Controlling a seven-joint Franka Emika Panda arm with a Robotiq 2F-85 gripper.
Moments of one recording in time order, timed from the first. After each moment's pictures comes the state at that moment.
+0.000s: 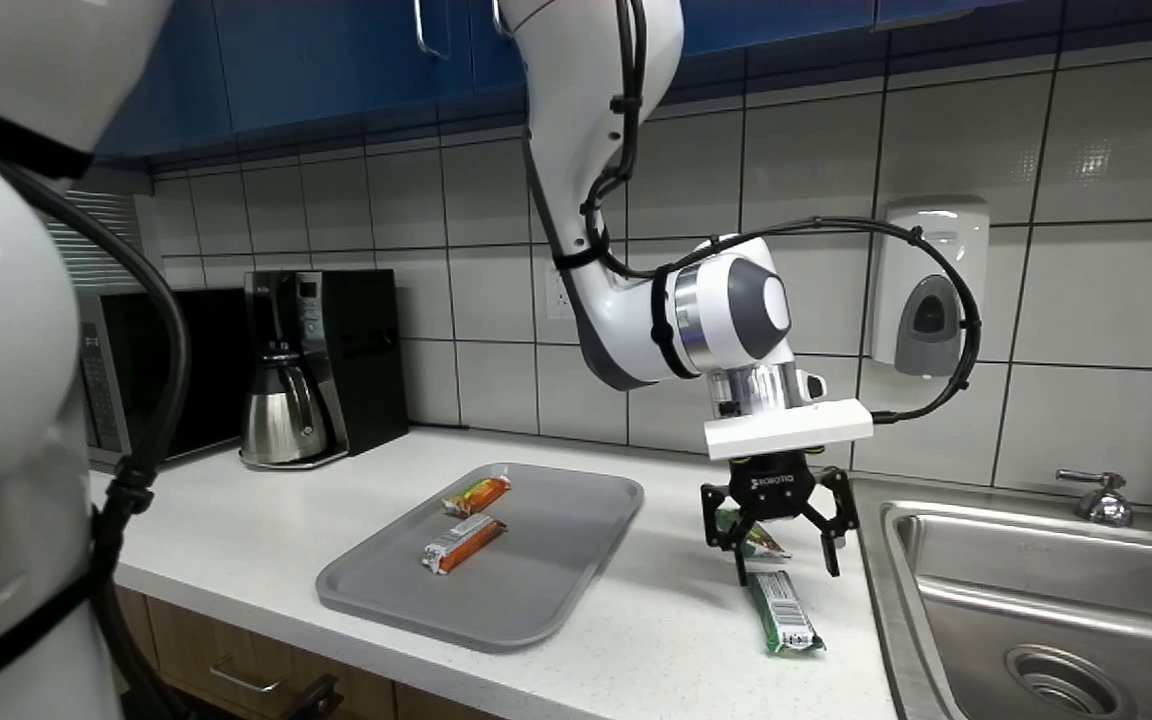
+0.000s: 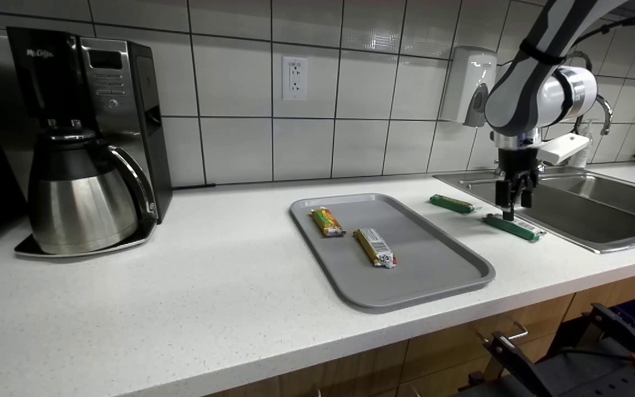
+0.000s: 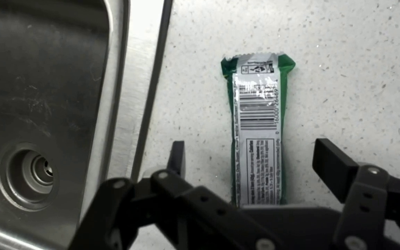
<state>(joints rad) -0.21 0.45 -0.23 -2.18 -0.33 2.57 -0.45</state>
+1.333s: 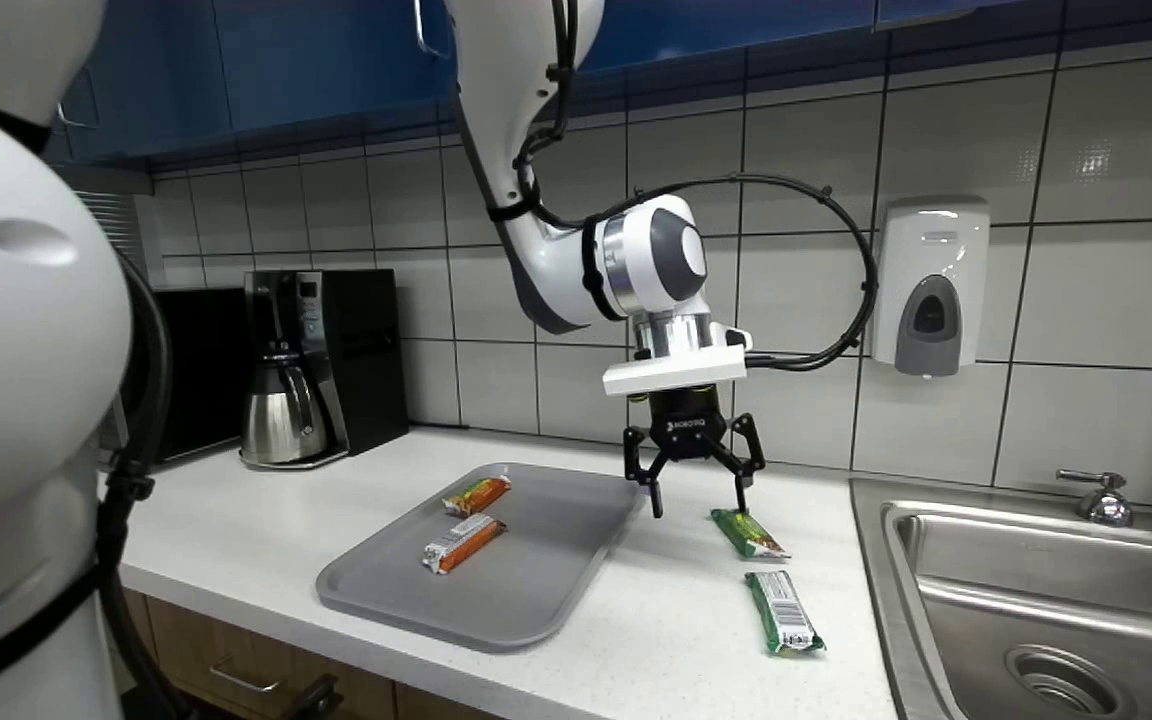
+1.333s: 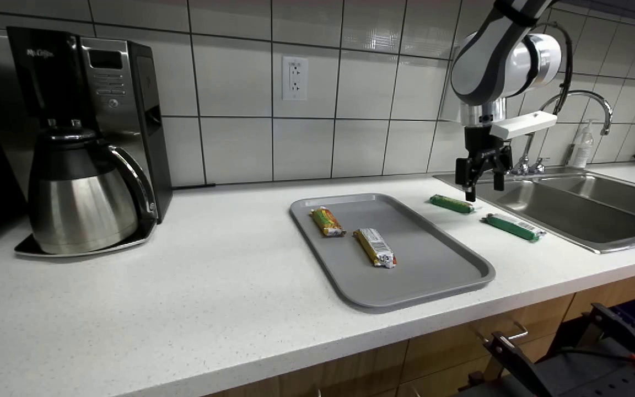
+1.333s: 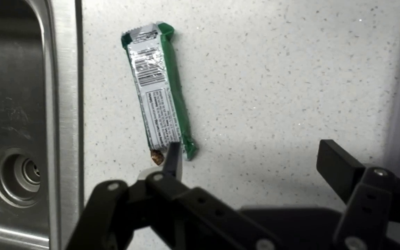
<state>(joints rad) -0.10 0.33 -0.16 -2.20 -0.29 2.41 -0.17</state>
